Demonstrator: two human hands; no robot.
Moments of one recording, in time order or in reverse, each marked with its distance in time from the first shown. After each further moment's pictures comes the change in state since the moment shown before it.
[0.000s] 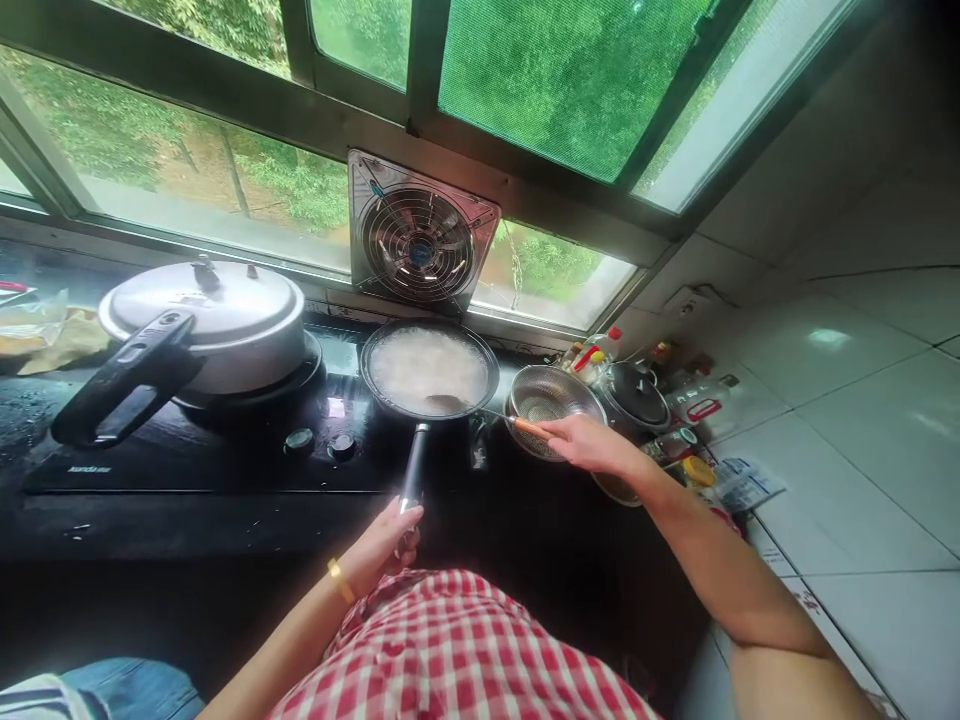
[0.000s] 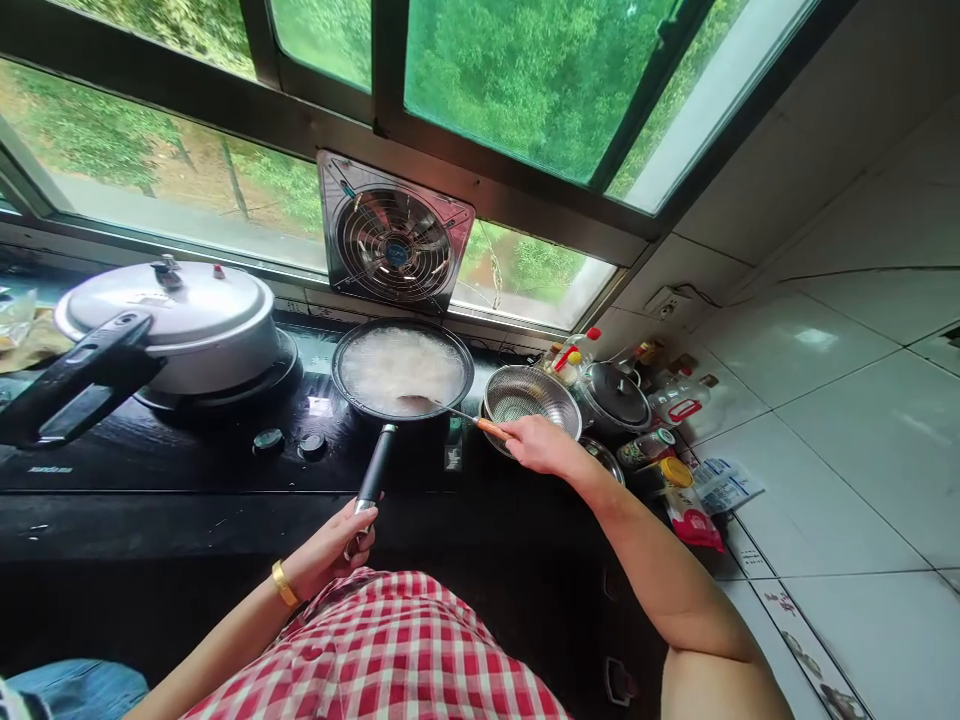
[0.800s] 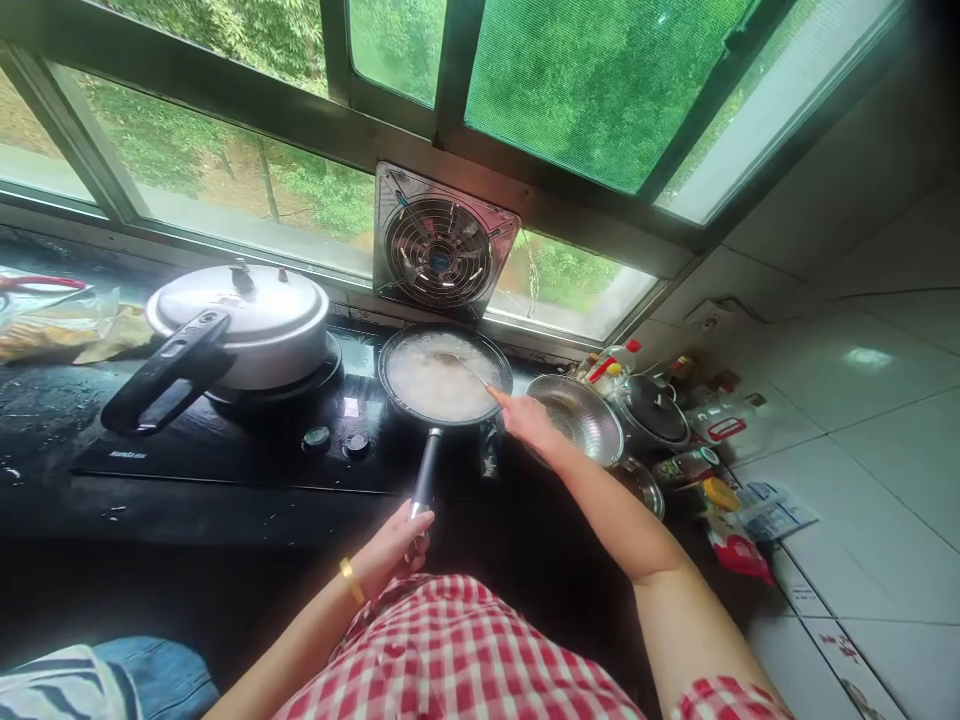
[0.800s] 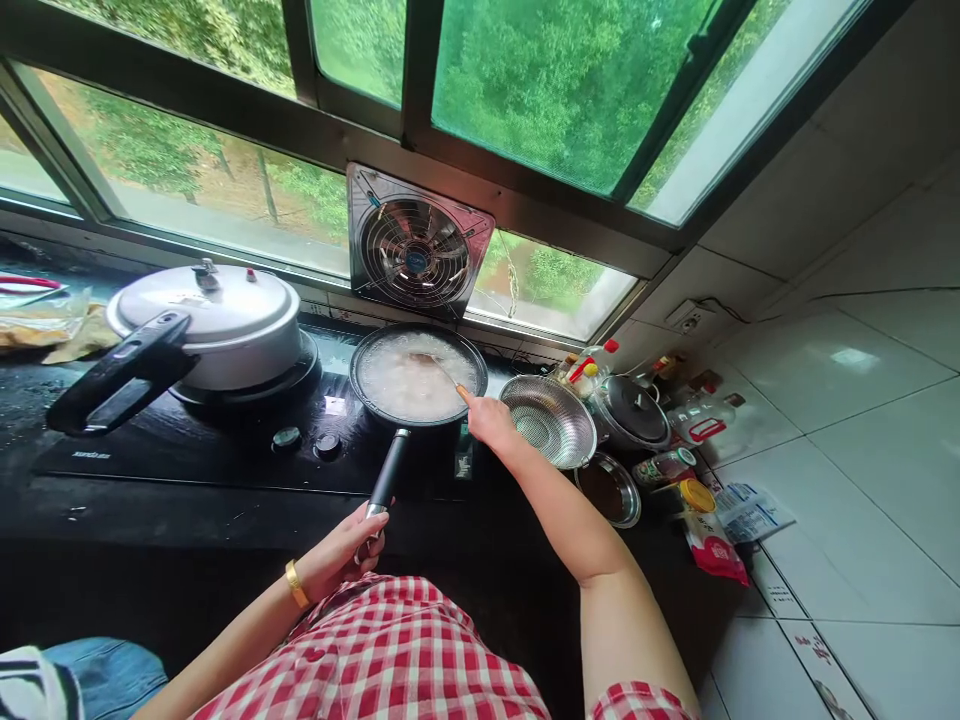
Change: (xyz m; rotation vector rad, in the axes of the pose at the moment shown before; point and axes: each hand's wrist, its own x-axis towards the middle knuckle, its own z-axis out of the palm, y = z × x) left_hand 0.005 -0.004 -0.004 0.012 -0.013 -0.024; right_hand 0.118 -0.033 0.045 -0.240 0.140 0.177
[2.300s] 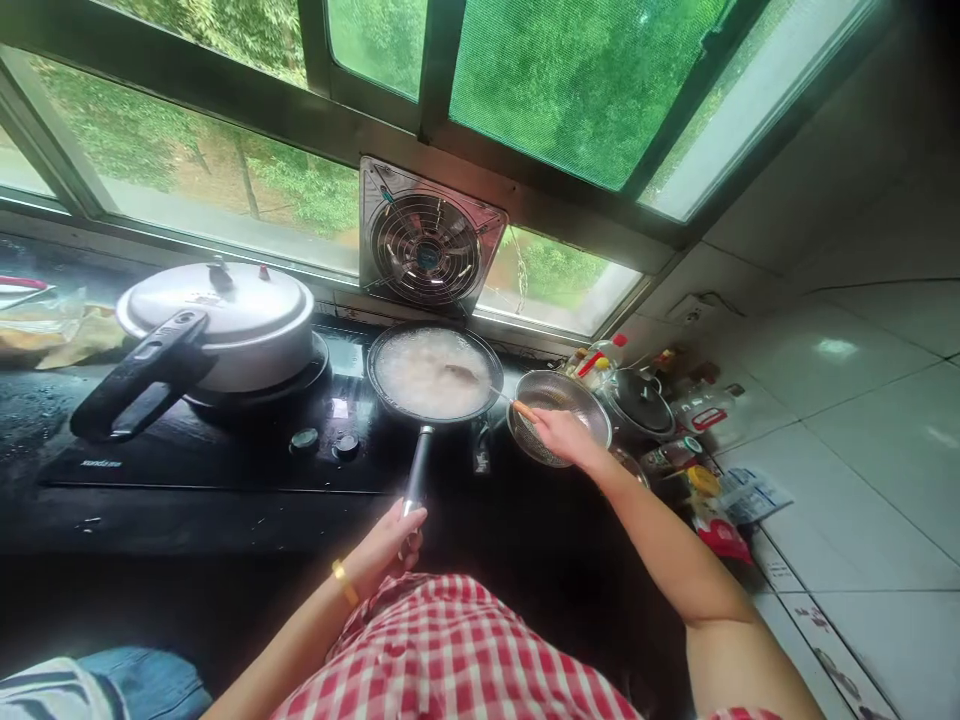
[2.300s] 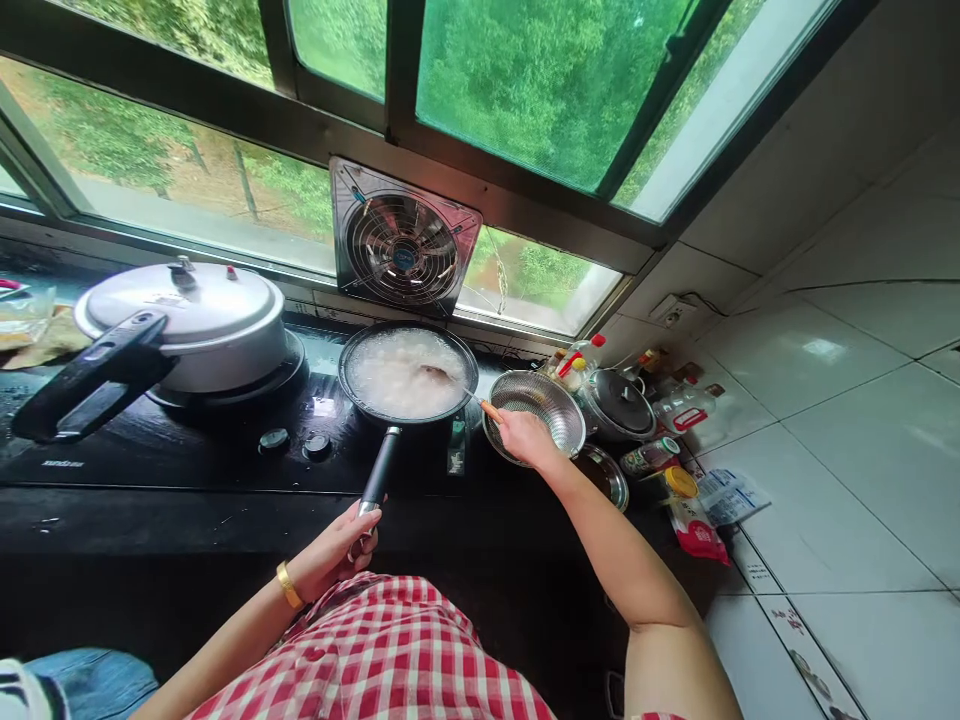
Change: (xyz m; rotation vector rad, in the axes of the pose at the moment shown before) left_hand 0.000 -0.003 -0.001 0.021 -0.002 0.051; right_hand -0.059 0.057 -0.004 0.120 0.000 0.047
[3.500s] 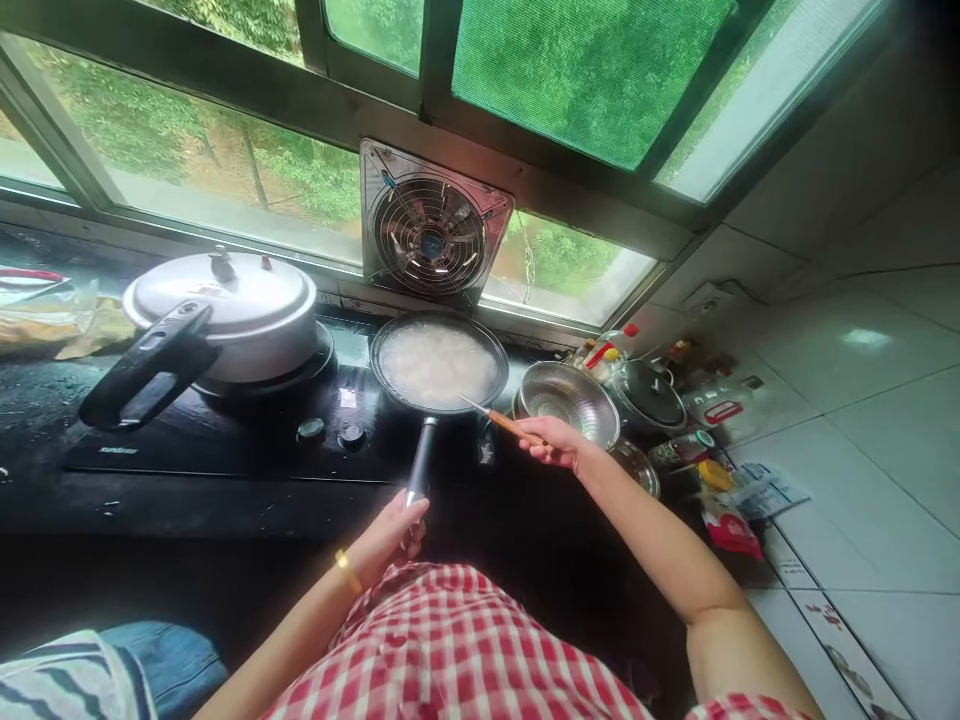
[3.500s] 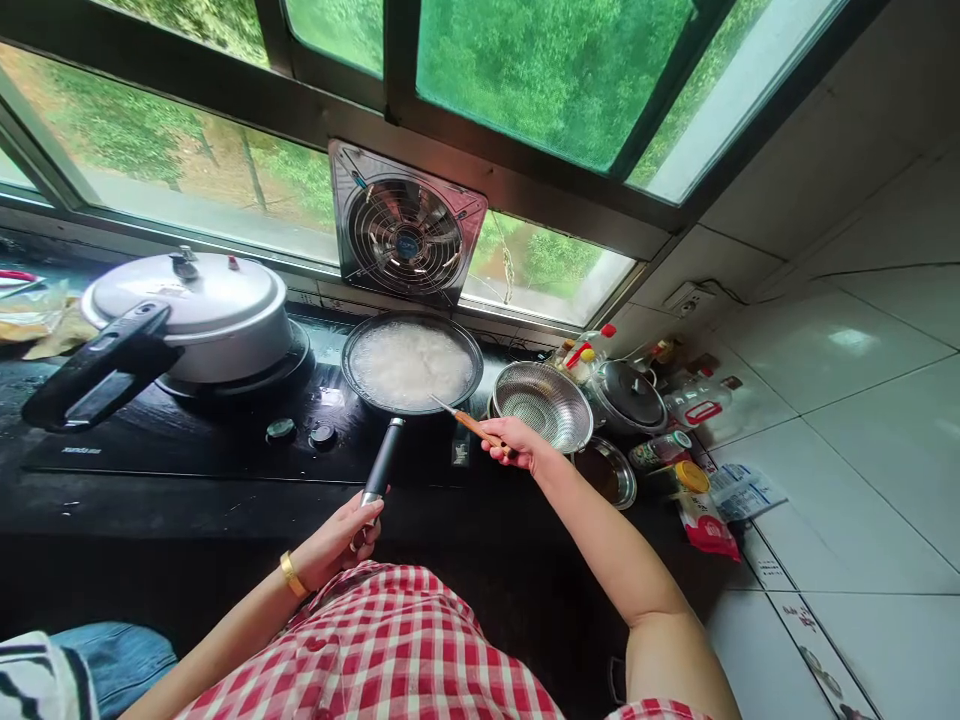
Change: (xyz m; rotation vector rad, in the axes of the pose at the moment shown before) left_hand -0.005 0.004 0.007 -0.008 0.062 -0.008; right_hand 0.009 -0.012 0.024 1.539 -0.581 0.345
